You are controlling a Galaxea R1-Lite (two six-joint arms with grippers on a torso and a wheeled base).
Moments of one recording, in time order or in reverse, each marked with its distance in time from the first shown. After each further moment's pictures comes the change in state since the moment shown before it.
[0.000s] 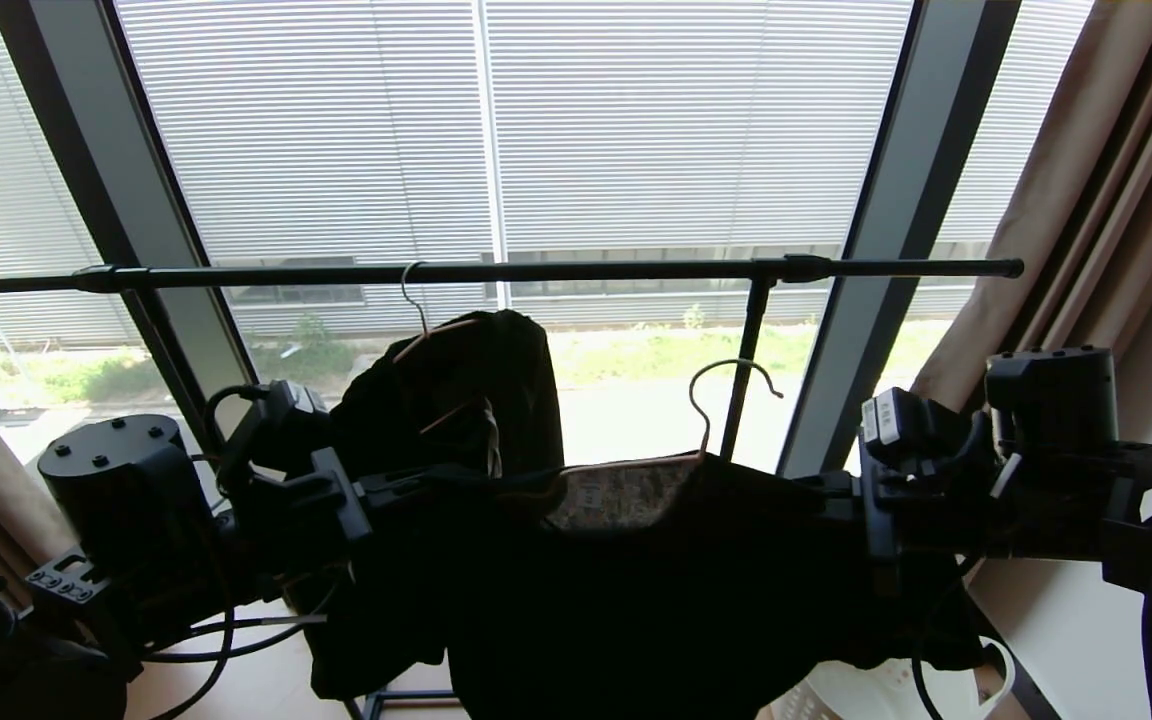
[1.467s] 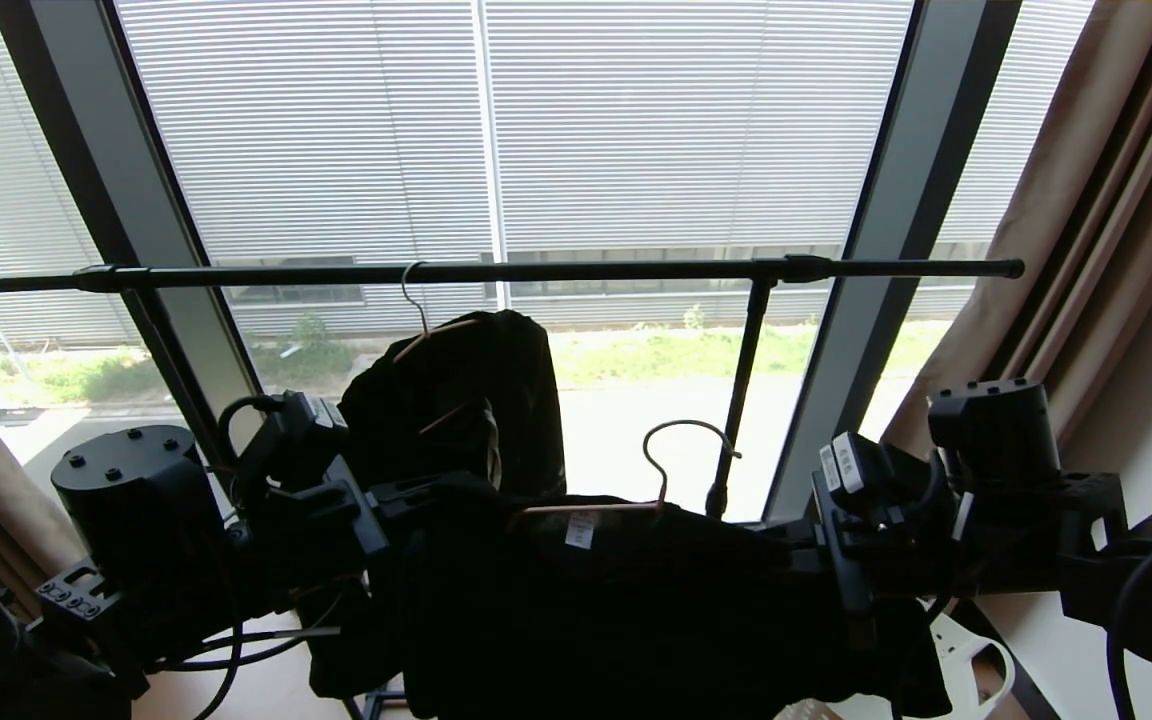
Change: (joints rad) left arm -0.053 -0.004 0.019 0.000 0.077 0.048; right arm 0.101 0.048 0.032 -0.002 0.077 0.022
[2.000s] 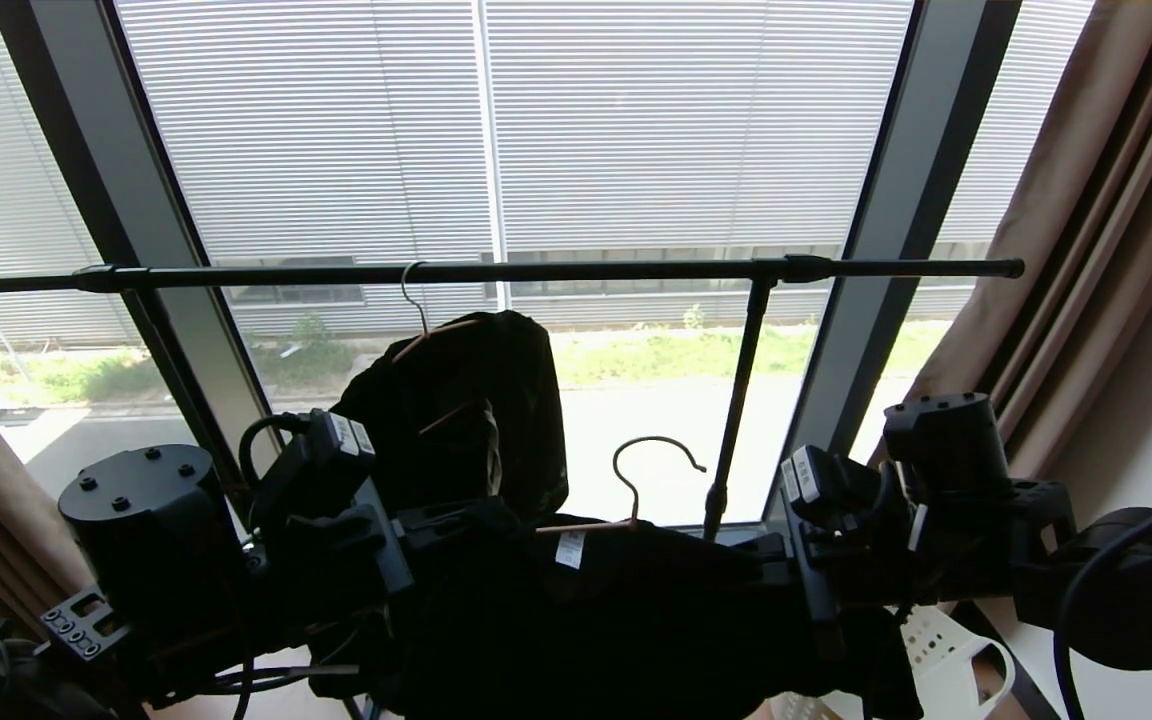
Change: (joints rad) left arm -0.114 -0.031 0.031 0.000 0.033 -0.009; right arm 0.046 0.070 -0.014 -0.030 -0.004 0.044
